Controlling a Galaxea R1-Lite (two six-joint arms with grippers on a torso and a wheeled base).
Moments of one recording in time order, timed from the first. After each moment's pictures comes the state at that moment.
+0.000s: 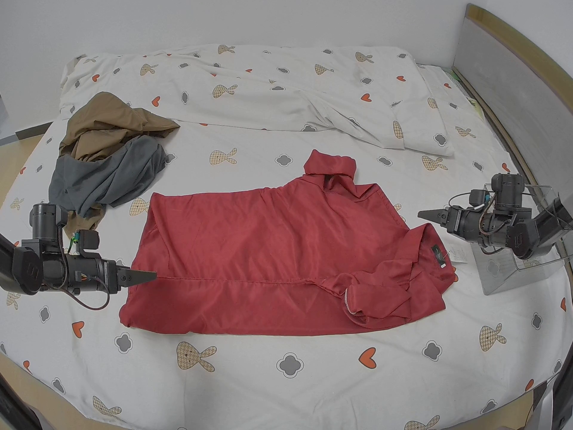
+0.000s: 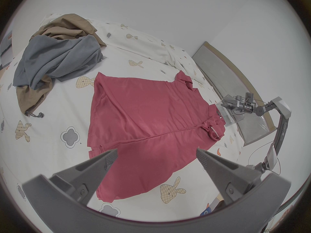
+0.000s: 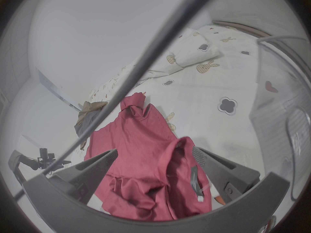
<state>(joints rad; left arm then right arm) 0.17 1.81 -0.75 -0.31 -0.69 0.13 -0.02 2.06 -1.04 -0.55 0.50 0.32</state>
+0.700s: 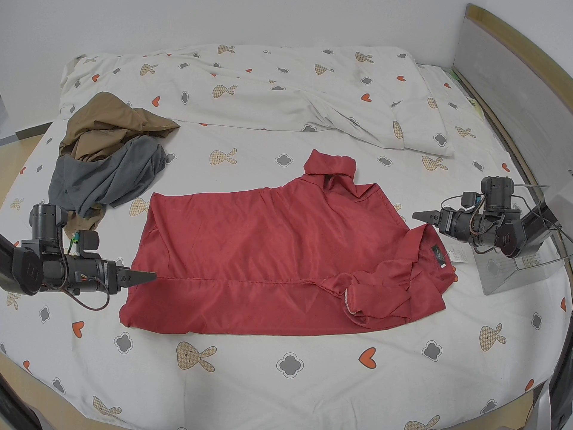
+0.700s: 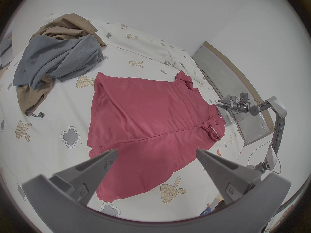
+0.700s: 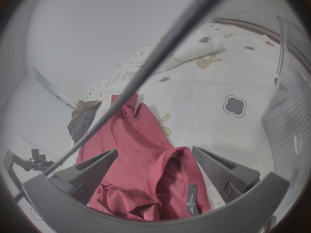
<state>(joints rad) 0.17 1.81 -0.75 -0.31 -0.69 0.13 -0.02 2.17 -1.14 -0.55 0.47 0.32</state>
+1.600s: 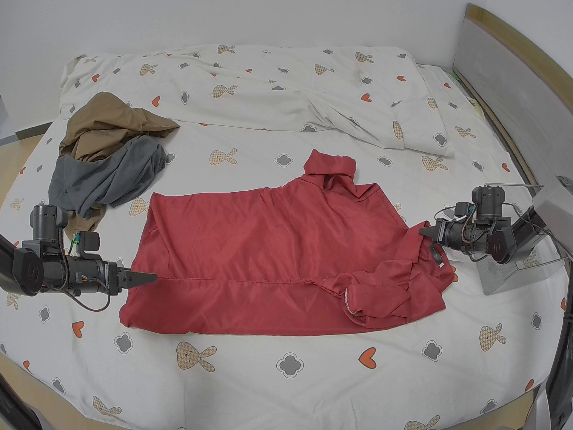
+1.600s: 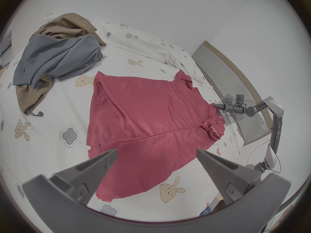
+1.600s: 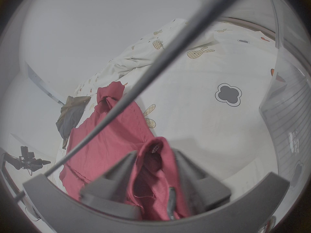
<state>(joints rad) 0.16 1.81 -0.74 -0.31 -0.69 0.13 -0.01 2.24 -1.16 -0.55 0.39 0.29</state>
